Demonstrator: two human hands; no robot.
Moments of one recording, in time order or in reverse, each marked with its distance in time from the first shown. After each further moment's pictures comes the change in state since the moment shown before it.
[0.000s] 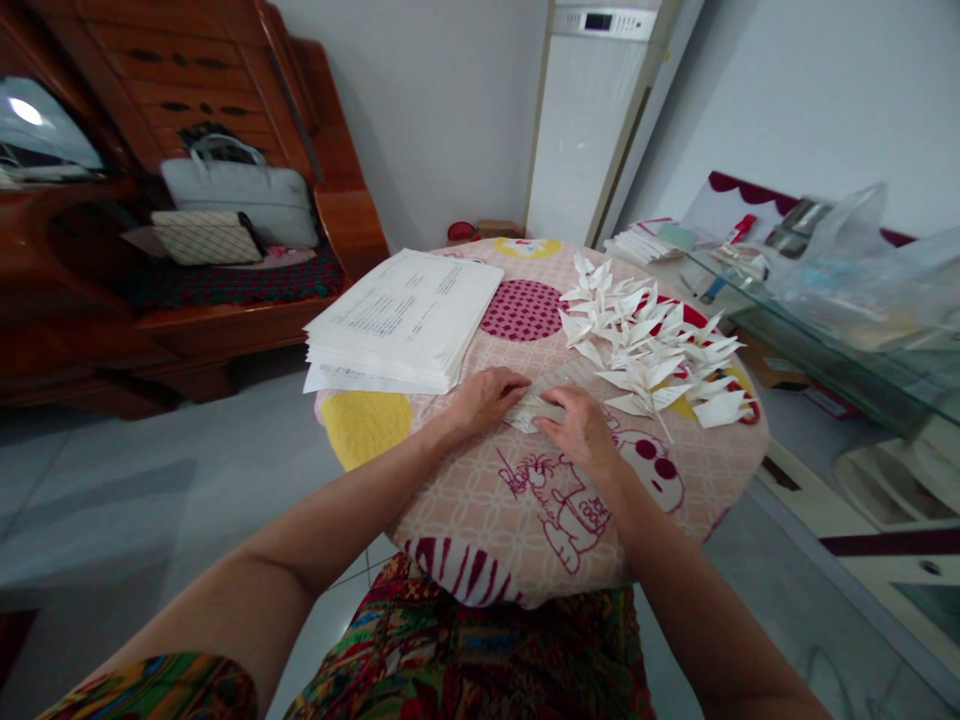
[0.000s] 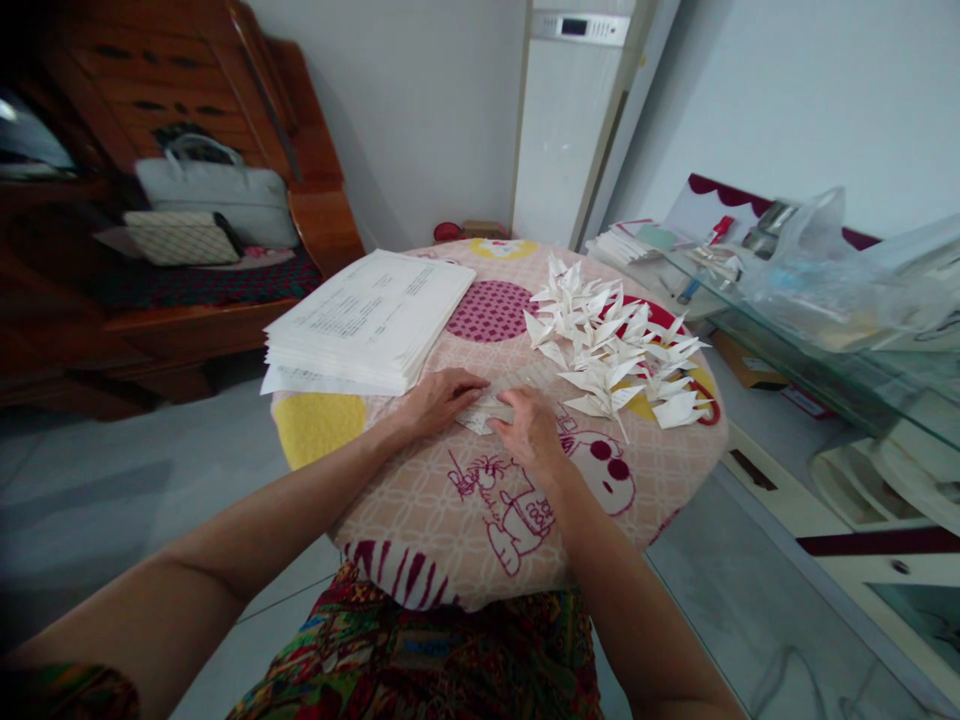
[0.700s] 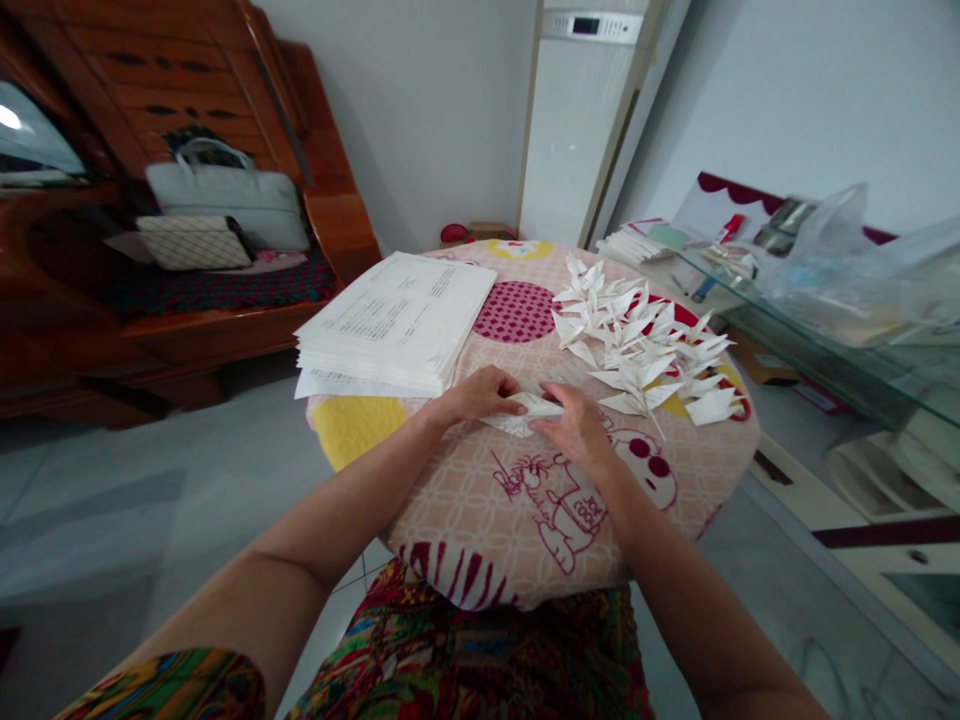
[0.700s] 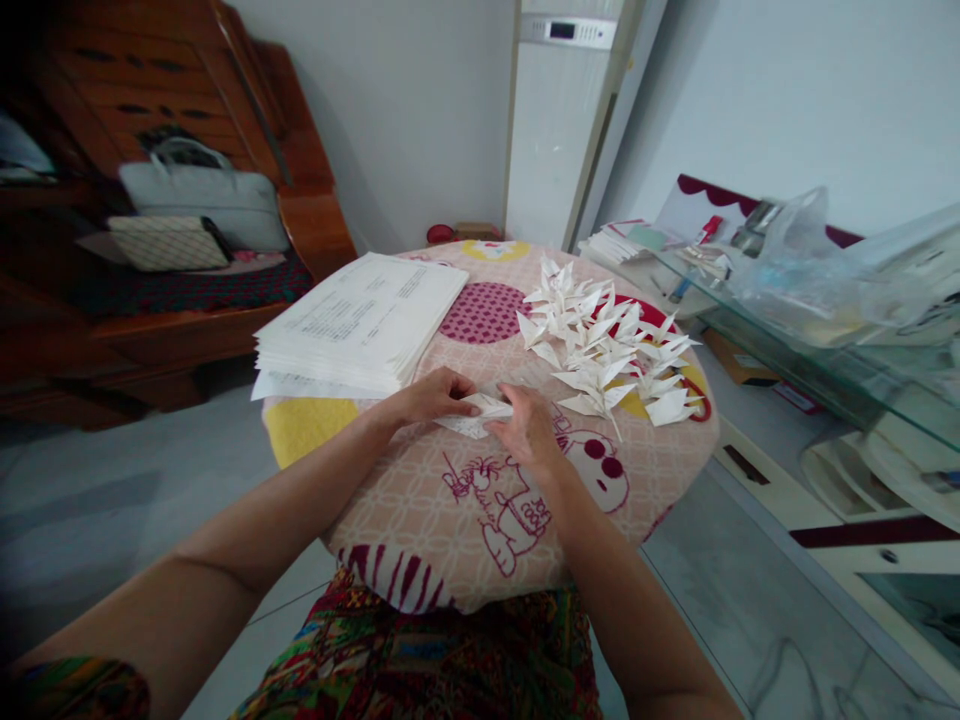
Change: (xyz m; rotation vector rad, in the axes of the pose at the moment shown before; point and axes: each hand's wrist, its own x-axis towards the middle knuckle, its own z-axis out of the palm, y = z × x) left_hand 0.018 -0.011 -0.010 -0.499 -0.356 -0.112; right_hand 0.002 0.000 -0.004 0.055 -0.028 0.121
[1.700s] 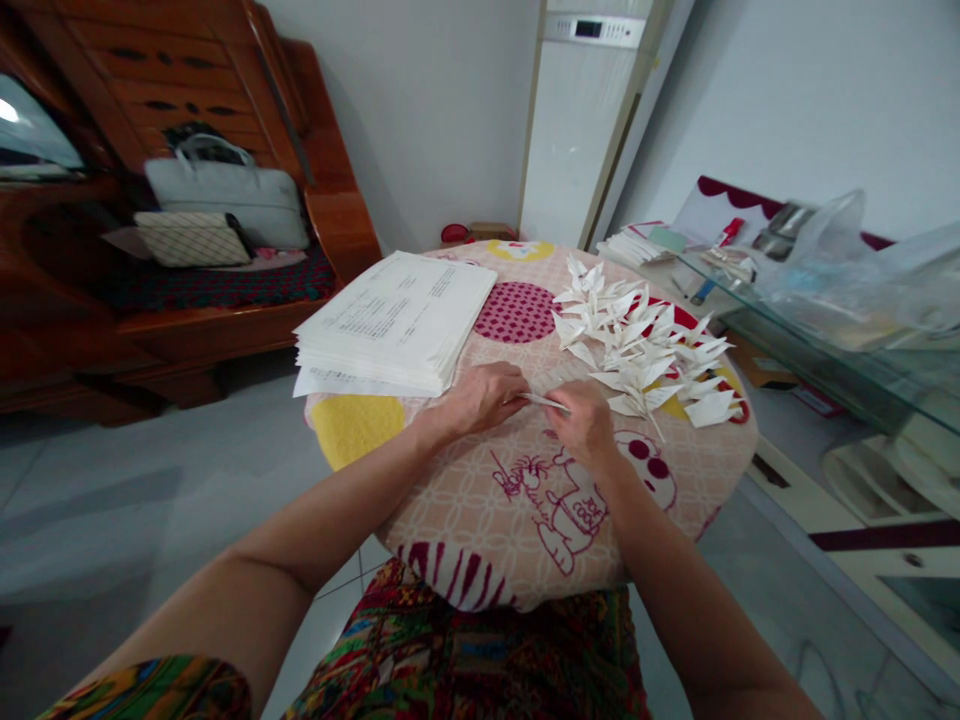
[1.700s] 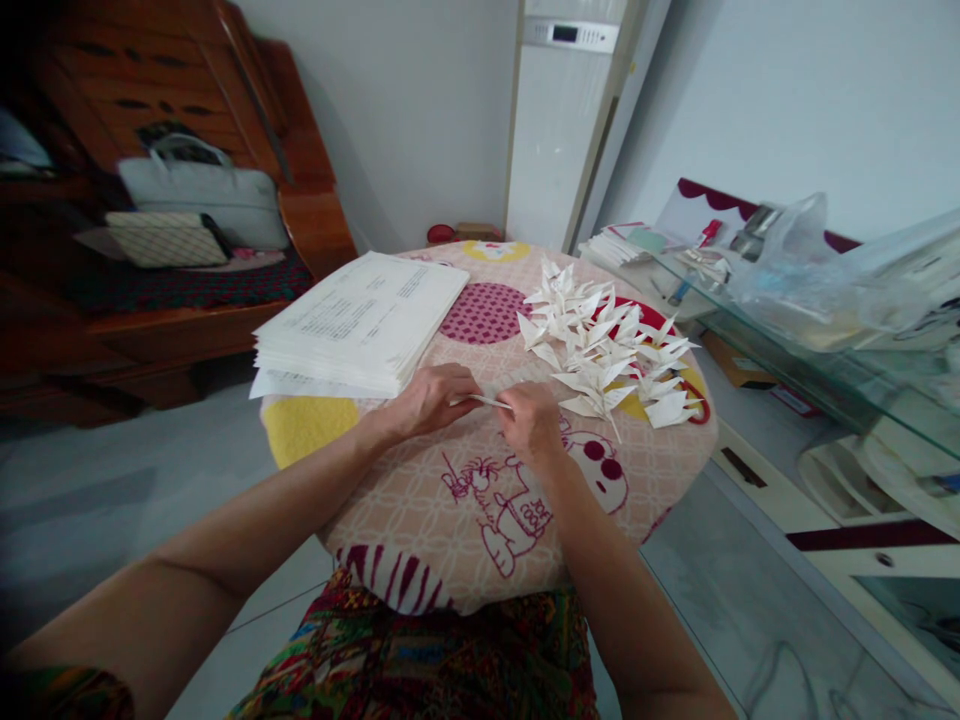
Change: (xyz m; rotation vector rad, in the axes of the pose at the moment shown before) left_hand -0.015 0.021 0.008 0.700 0.276 0.441; right_hand 0.005 -0.001 -0.012 -0.204 0.100 -0.217
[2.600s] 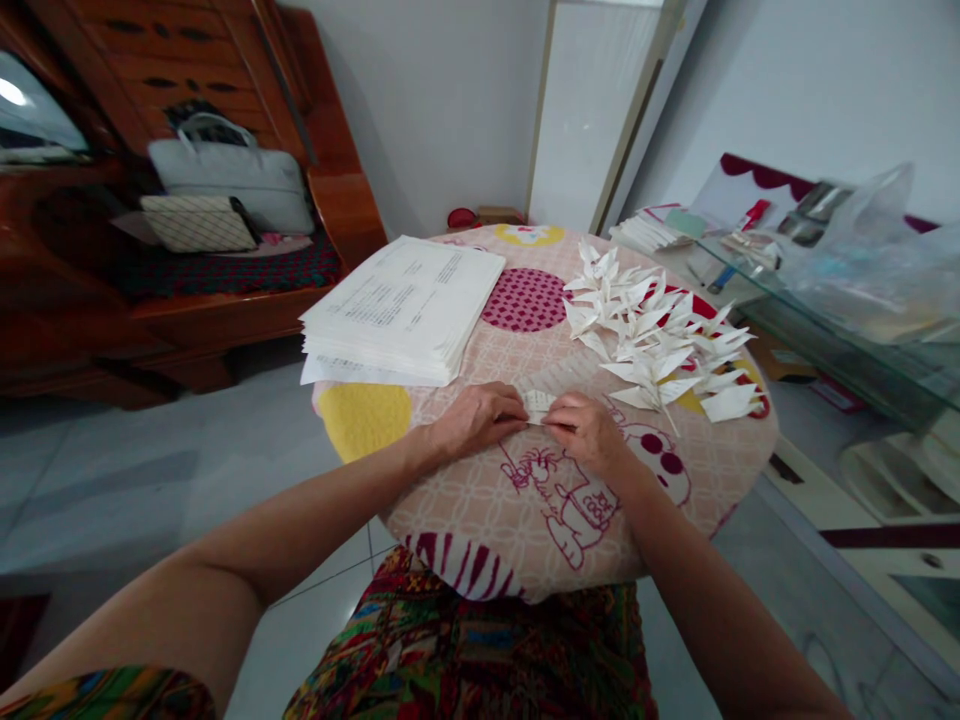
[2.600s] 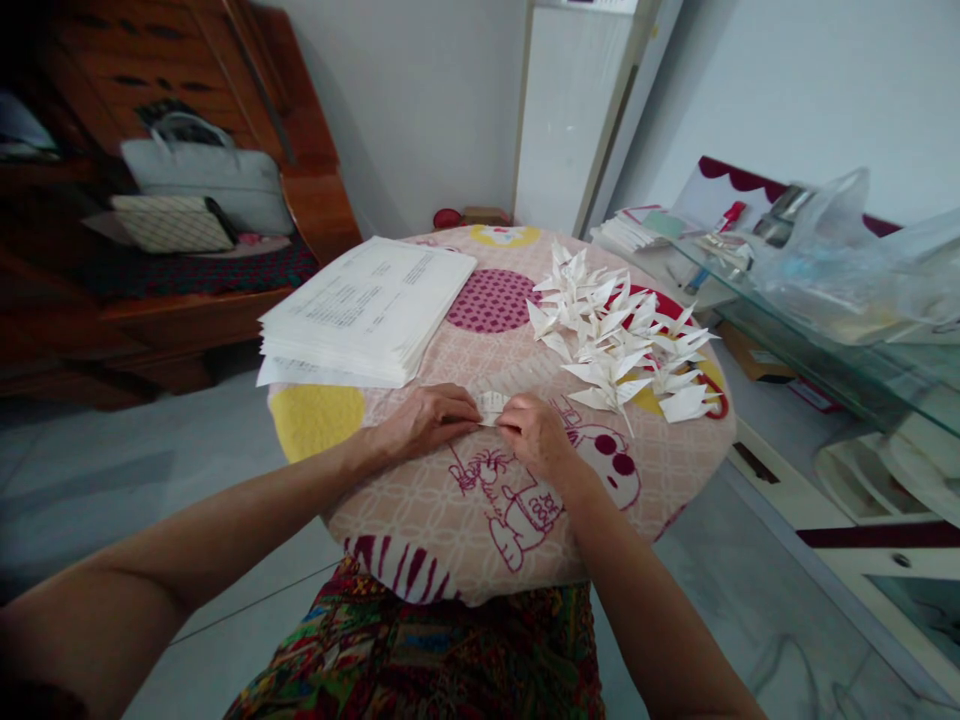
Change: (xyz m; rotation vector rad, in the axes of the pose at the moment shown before) left_hand -0.039 0.009 0.011 -0.215 -0.051 -0.017; right_hand -0.023 0.004 0.004 0.254 -0.215 -0.140
